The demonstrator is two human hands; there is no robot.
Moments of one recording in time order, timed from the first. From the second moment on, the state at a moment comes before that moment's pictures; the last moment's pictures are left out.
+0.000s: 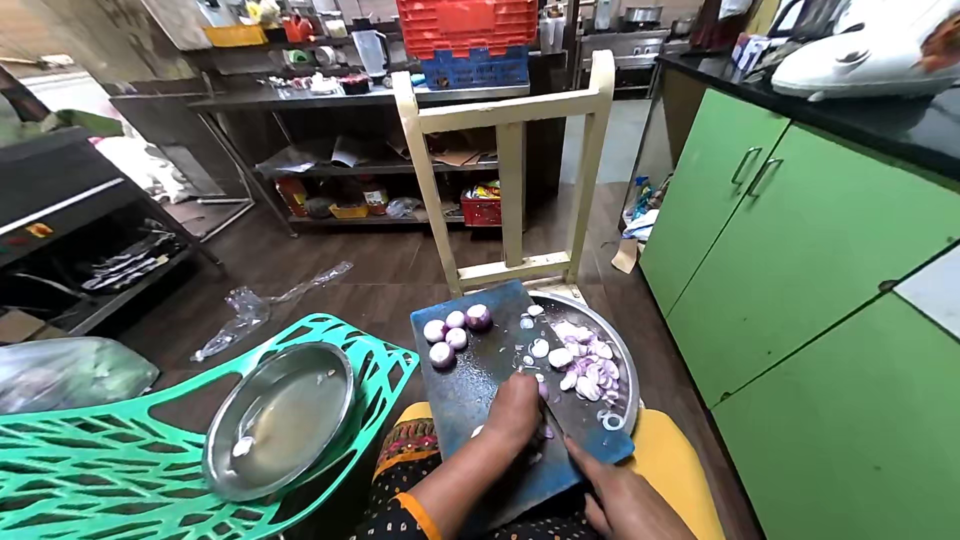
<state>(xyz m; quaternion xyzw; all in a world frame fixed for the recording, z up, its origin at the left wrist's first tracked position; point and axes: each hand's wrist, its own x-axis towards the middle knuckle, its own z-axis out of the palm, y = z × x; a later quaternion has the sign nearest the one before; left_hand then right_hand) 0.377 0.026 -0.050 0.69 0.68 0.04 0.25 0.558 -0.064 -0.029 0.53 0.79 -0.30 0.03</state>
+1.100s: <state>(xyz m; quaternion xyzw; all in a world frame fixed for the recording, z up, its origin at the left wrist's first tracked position) 0.284 0.000 -0.012 0.63 0.73 0.10 0.24 0.569 -0.013 -0.058 0.54 0.80 -0.27 -0.04</state>
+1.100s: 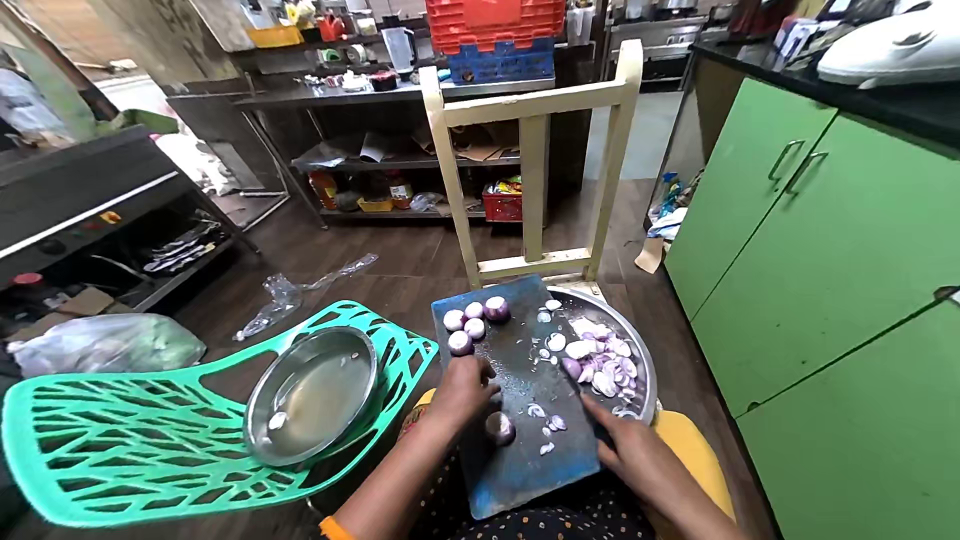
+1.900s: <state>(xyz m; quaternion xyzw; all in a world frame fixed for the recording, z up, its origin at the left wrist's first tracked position) 0.340 0.026 -0.032 0.69 0.68 0.01 0.25 0.531 -0.041 -0.040 0.54 0.81 -0.24 0.02</state>
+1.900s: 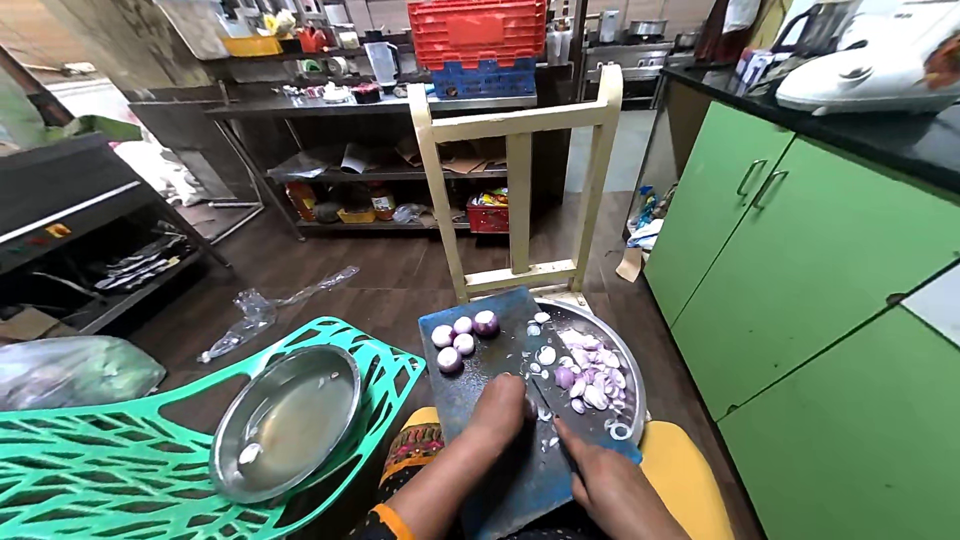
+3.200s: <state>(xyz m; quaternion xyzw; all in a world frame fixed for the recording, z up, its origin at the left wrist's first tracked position) 0.340 0.028 -0.029 0.68 0.68 -0.01 0.26 0.515 -0.043 -0.046 0.53 0.80 -0.27 0.05</state>
